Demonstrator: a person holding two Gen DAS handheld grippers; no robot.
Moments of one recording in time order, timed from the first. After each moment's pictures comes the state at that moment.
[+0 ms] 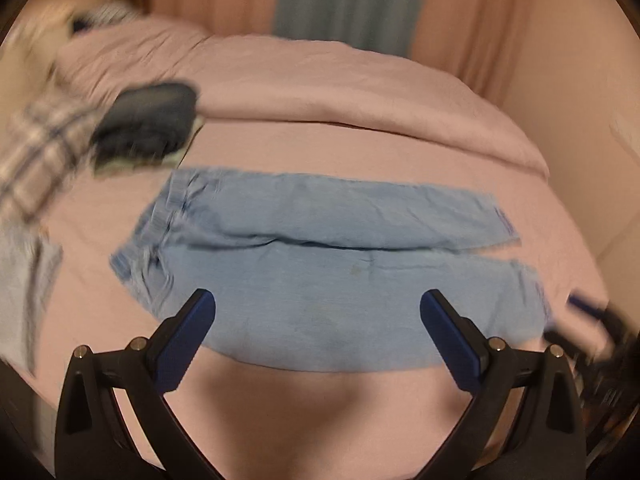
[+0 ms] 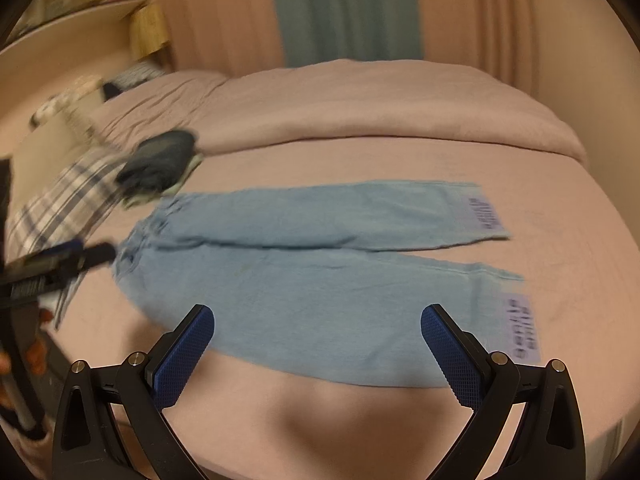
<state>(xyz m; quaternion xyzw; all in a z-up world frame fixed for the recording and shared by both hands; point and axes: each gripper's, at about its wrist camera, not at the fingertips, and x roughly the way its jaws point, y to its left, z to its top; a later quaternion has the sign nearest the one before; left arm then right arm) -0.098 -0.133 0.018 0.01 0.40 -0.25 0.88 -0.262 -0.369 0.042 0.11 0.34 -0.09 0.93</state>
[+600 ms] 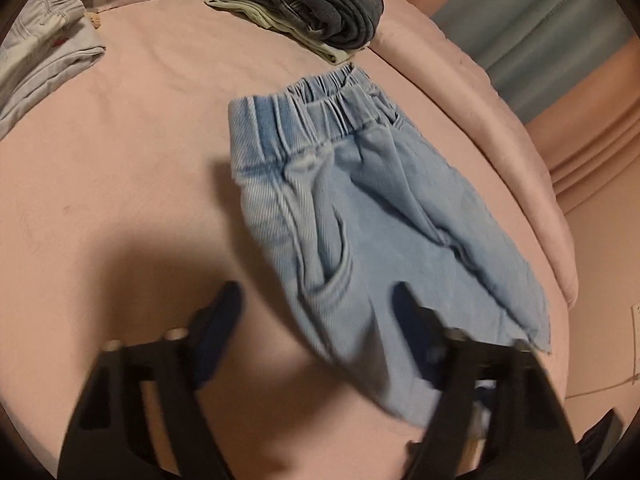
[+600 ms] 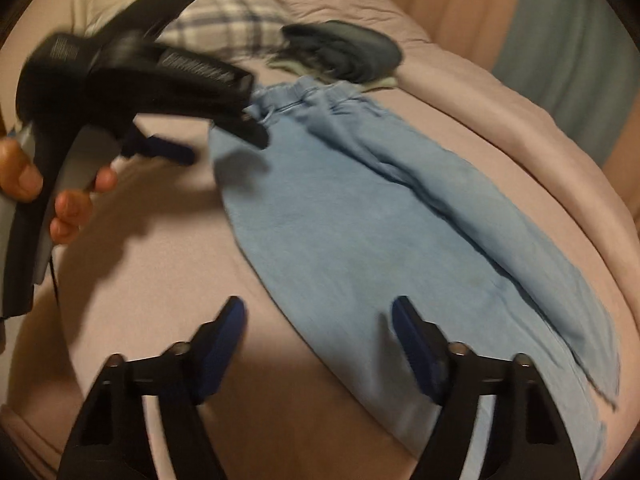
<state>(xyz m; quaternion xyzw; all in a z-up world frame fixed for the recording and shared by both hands) 0.018 -0.017 -0.116 -0.22 0.49 -0.13 0.83 -0.150 -0.204 -0.088 -0.18 0.41 0.11 0.89</state>
